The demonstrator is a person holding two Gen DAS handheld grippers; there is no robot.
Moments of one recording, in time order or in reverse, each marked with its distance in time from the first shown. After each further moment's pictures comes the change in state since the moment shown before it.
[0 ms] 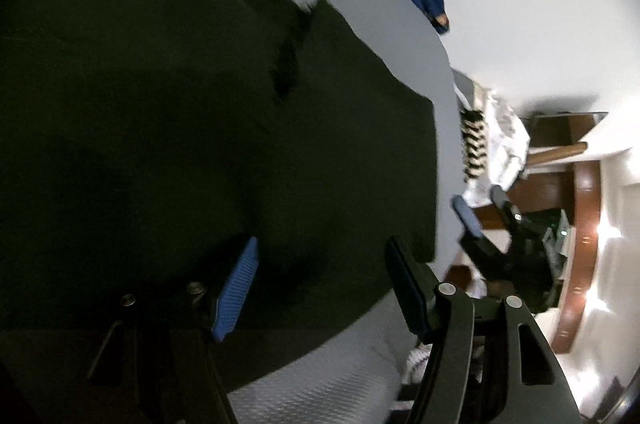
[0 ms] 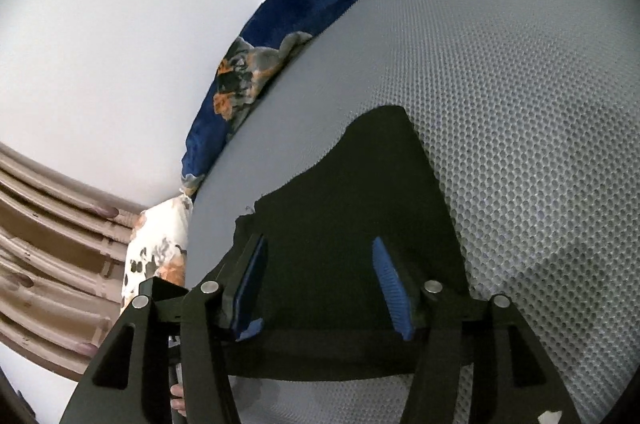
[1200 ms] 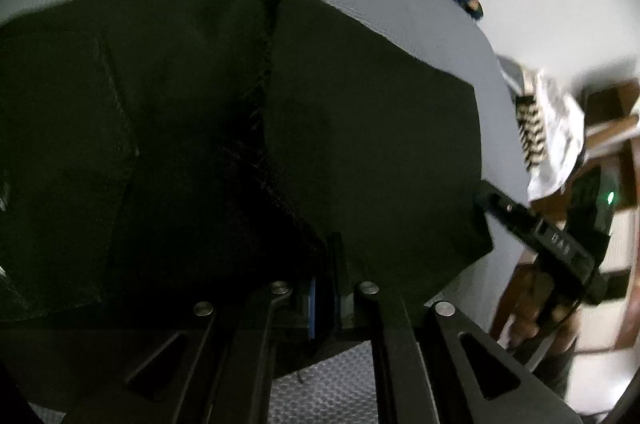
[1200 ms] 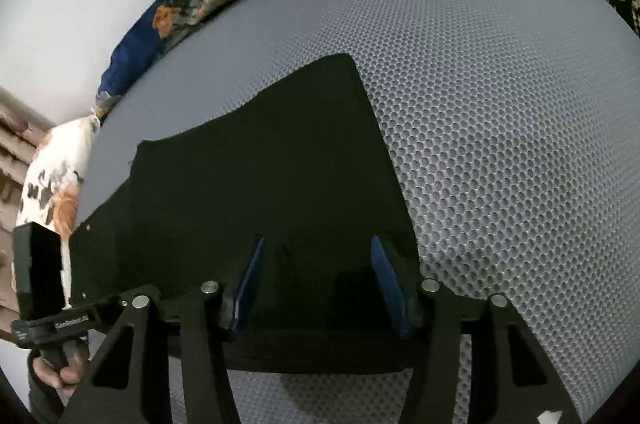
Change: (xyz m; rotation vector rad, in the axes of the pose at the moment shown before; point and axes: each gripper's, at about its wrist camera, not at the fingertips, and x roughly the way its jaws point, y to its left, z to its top) left arm 0.010 -0.017 -0.019 0.138 -0.074 0.310; right arm 0.065 0.024 -0.023 -0.230 0.127 -0.376
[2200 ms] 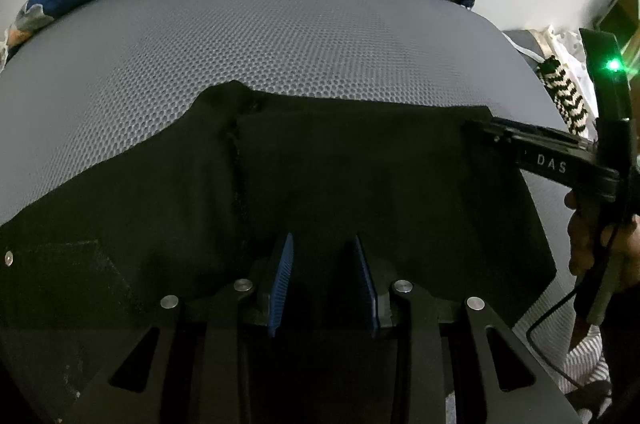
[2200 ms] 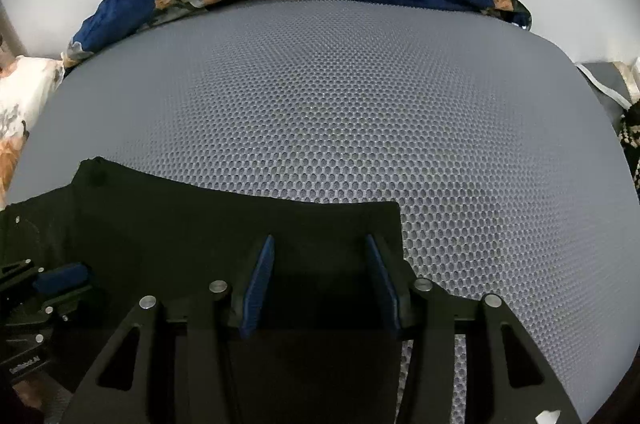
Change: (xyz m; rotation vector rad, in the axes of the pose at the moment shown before) left arm 0.001 -0.017 0.040 0.267 -0.147 0.228; right arm 0.047 0.041 0.076 -0.305 -0.053 -0.226
